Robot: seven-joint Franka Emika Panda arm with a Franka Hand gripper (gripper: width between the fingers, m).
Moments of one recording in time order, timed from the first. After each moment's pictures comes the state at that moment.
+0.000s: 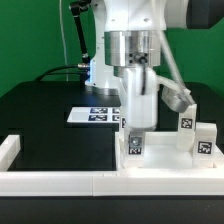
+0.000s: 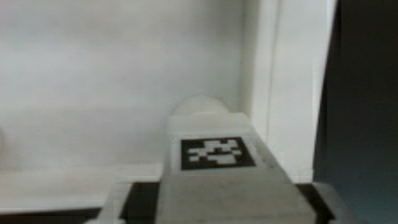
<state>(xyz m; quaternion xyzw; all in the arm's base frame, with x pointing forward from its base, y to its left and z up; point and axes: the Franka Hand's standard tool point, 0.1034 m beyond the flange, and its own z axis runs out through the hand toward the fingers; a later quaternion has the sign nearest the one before) 0.626 0.008 0.066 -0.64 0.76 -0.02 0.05</state>
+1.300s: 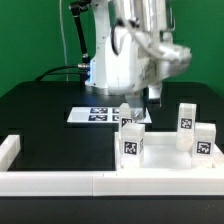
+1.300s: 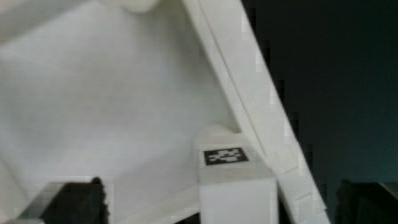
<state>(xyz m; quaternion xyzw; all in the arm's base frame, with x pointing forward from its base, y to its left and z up) 0.624 0.032 0.129 -0.54 0.84 0.01 0.10</state>
